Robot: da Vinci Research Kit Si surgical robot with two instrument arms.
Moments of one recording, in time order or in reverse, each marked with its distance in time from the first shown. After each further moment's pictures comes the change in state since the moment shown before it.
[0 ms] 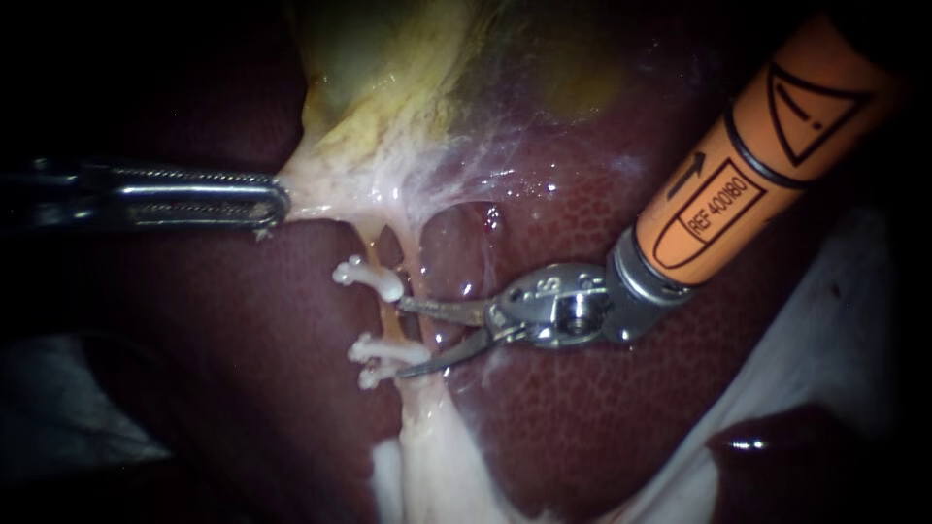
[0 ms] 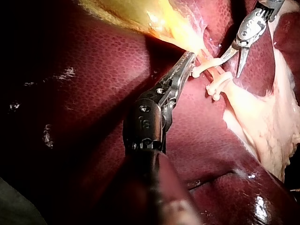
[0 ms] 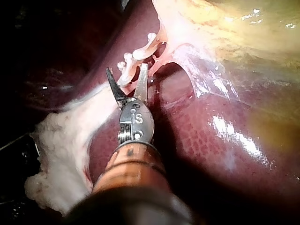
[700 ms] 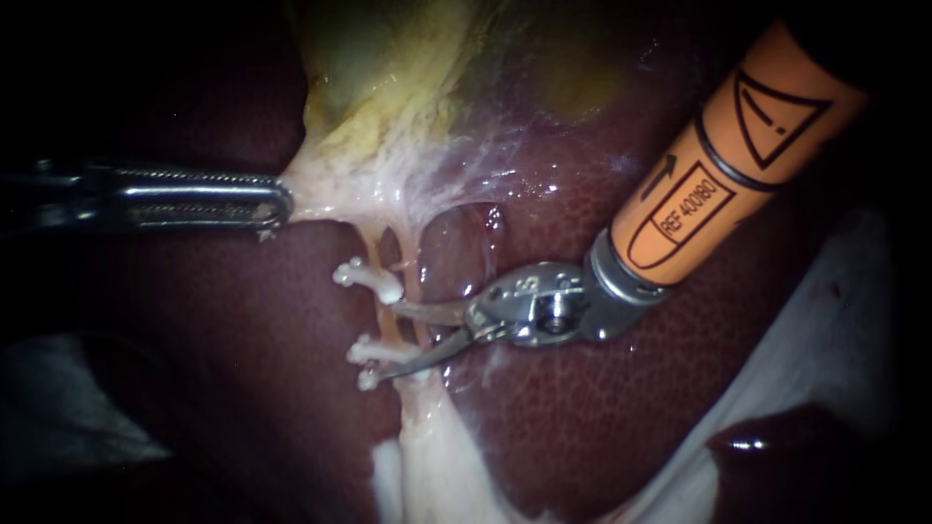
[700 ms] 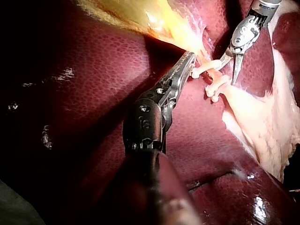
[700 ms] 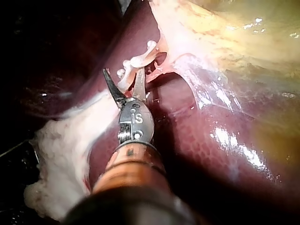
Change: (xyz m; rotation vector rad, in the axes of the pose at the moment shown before) right arm 0.001 0.000 0.003 0.070 0.025 -0.017; left arm 0.000 0.000 0.000 0.003 0.001 -0.001
